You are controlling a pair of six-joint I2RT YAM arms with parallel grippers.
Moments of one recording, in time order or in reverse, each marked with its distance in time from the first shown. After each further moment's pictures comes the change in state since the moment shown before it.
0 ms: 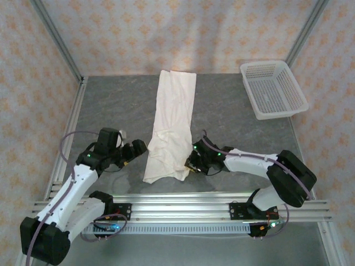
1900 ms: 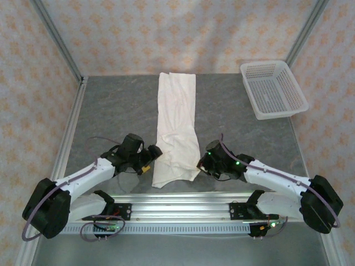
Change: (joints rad) left arm -0.262 0.282 -0.114 0.388 -0.066 -0.391; right arm -0.001 -0.344 -0.130 -0.159 0.122 0.046
